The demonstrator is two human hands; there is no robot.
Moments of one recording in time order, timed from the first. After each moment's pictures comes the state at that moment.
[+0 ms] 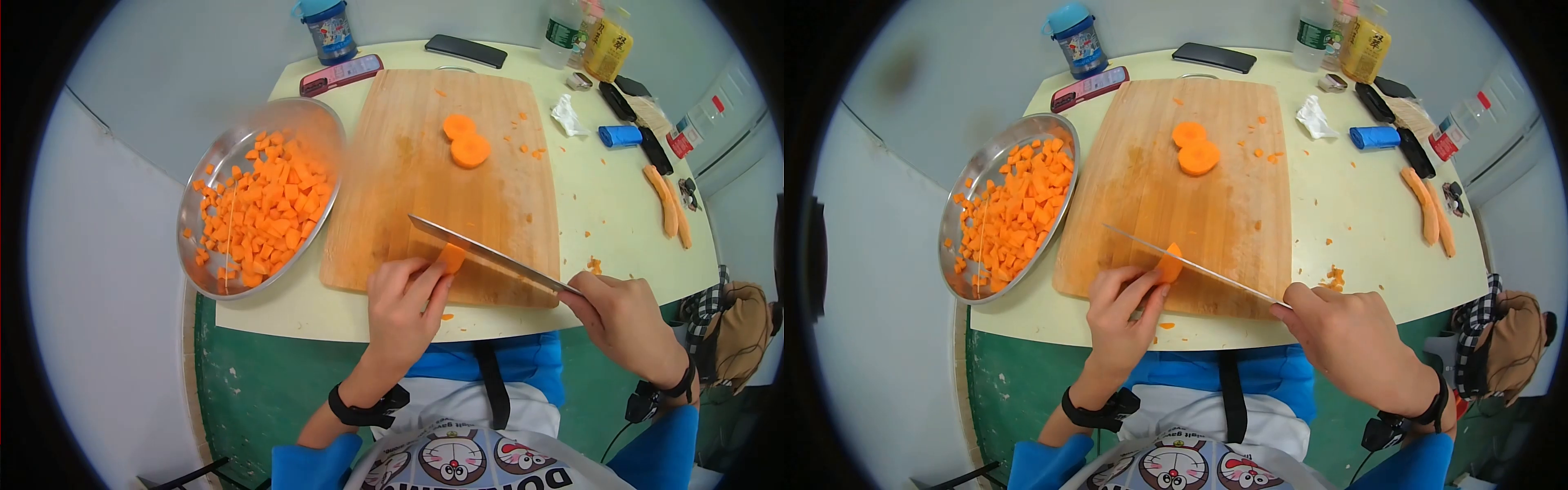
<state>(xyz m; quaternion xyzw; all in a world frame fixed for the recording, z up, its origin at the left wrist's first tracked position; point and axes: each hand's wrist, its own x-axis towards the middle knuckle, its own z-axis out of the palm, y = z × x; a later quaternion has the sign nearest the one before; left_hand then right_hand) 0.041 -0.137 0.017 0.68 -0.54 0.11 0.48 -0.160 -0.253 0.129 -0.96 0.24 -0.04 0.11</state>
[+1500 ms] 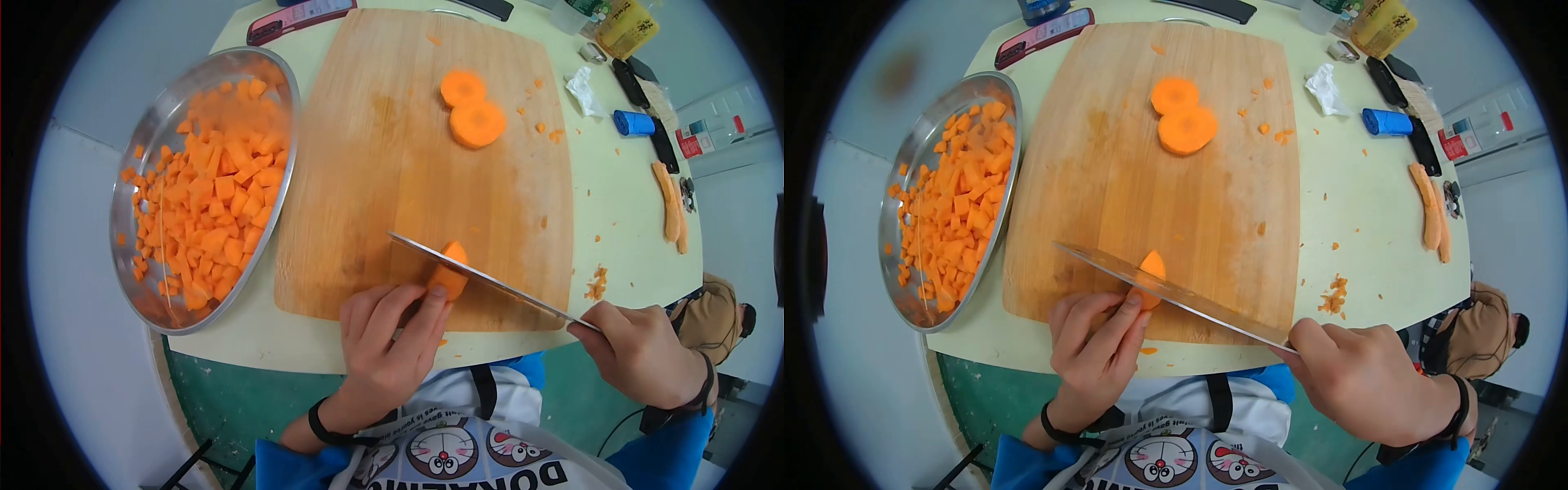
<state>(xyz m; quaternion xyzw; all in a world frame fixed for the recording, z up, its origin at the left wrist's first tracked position) 0.048 -0.134 0.018 0.69 -0.57 0.07 0.44 -0.136 -0.267 0.145 -0.96 0.21 0.09 0.16</state>
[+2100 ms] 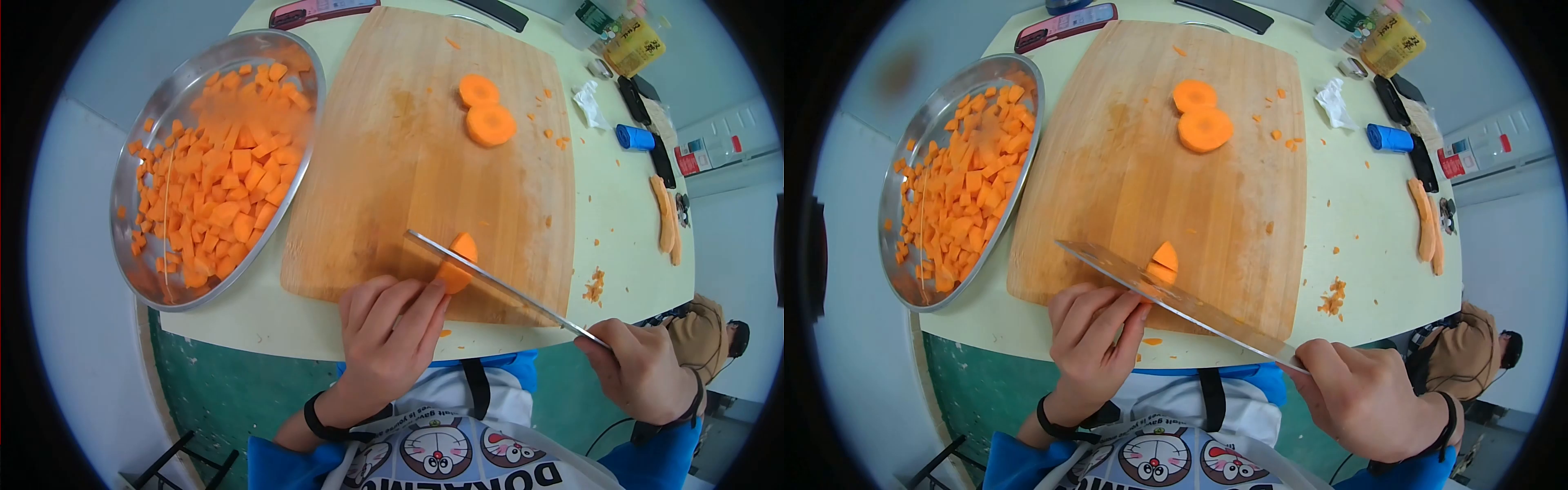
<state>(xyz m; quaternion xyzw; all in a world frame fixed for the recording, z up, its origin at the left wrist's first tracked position) 0.047 -0.127 0.013 0.70 -0.54 0.08 0.47 -0.138 -0.248 0.154 -0.96 0.22 0.05 0.15</state>
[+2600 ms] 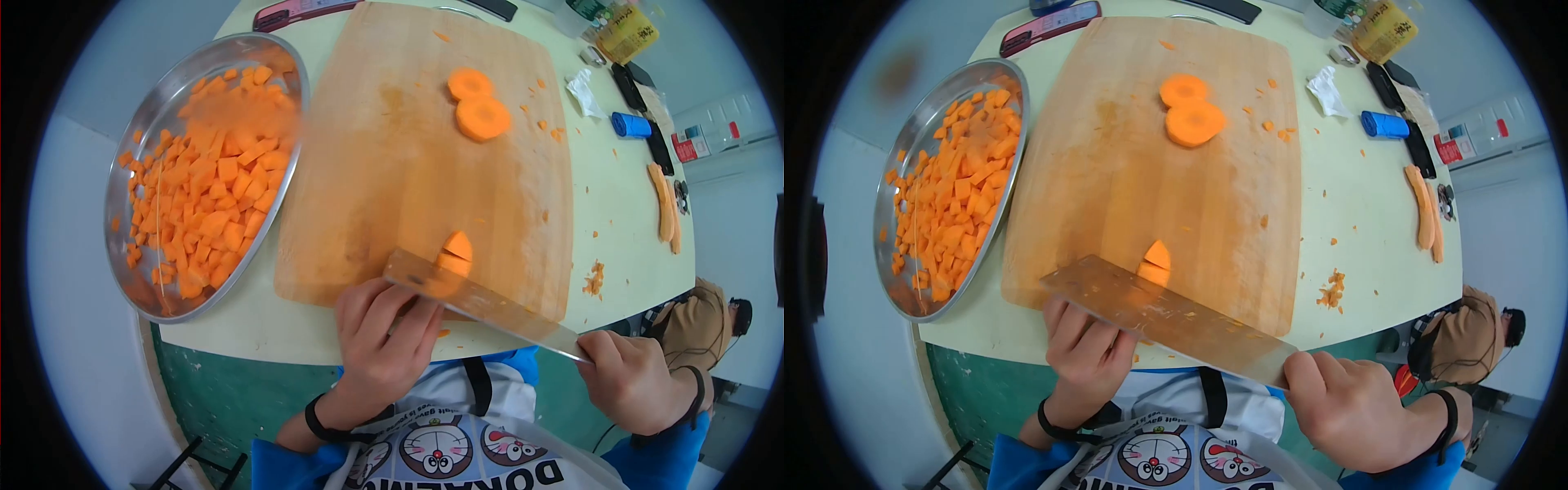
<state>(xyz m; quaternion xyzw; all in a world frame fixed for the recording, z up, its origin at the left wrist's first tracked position) 0.049 -0.127 0.016 0.68 -0.56 0.07 0.47 -0.144 -0.236 0.147 -0.97 0.20 0.08 0.10</state>
